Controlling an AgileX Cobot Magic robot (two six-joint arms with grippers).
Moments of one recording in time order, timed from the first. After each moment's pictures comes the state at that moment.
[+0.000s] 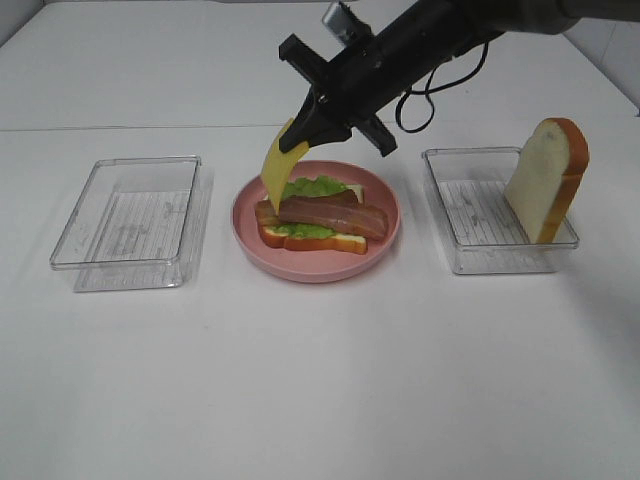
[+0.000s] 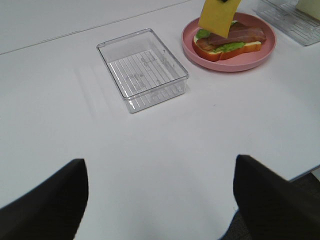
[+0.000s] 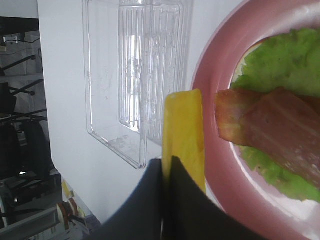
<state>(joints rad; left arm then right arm) -0.43 -0.01 -0.51 0.07 1.06 -0.04 0.34 2.34 -1.93 0.86 1.02 -0.15</state>
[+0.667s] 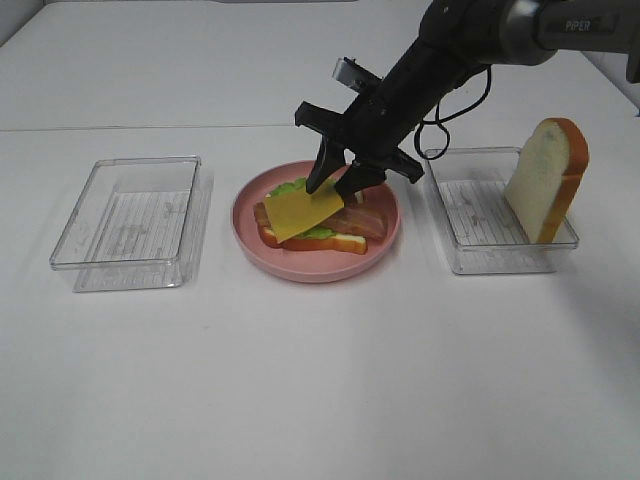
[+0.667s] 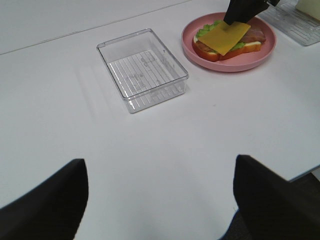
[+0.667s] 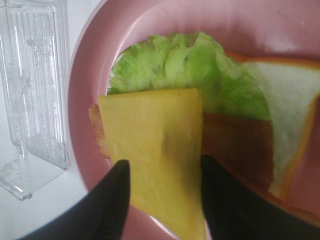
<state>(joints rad) -0.43 -0.01 -0.51 0.07 1.06 -0.04 0.34 2.39 -1.93 0.58 0.97 -0.05</state>
